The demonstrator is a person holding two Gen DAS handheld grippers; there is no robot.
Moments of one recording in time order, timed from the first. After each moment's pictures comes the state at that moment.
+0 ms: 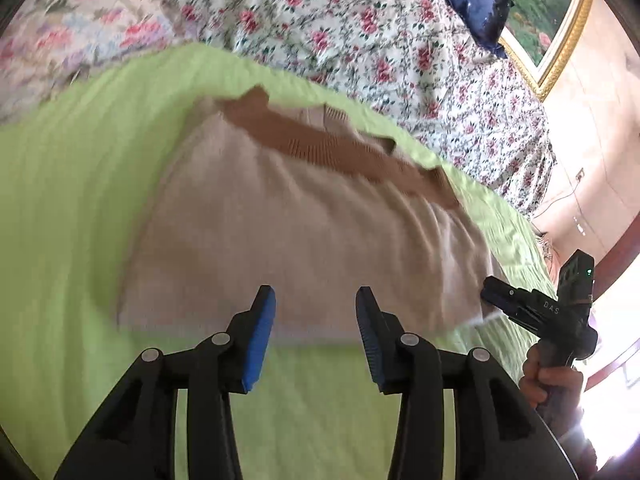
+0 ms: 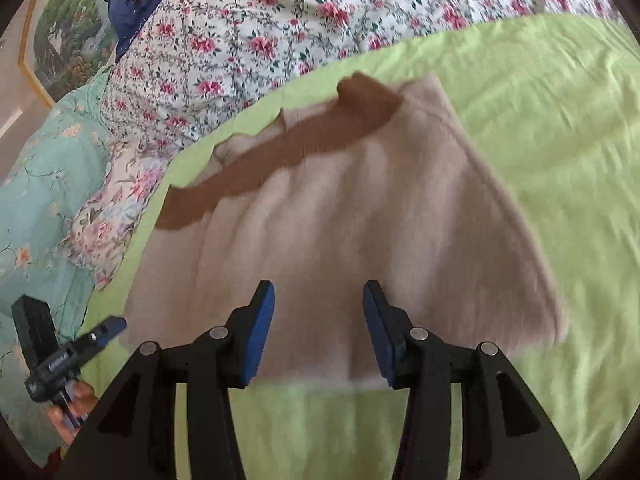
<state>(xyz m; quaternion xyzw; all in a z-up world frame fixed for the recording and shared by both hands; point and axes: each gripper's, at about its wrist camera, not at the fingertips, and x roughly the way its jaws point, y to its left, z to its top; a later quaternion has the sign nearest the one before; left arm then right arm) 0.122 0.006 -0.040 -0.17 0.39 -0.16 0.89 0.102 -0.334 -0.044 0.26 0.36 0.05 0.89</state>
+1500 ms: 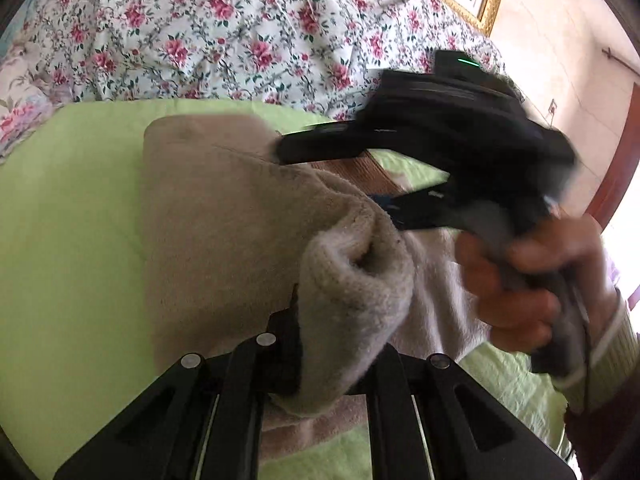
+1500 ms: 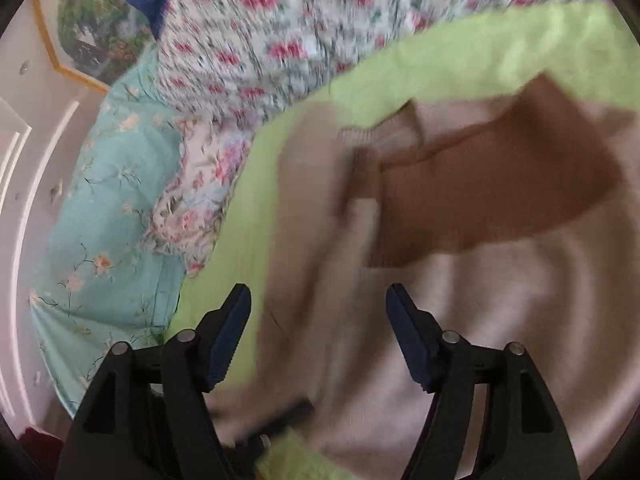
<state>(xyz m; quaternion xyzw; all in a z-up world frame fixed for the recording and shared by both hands) 0.186 -0.154 -0.026 -0.05 0.36 -0.22 0.91 0.251 -0.308 -0.008 0.31 0.44 0.26 0.80</state>
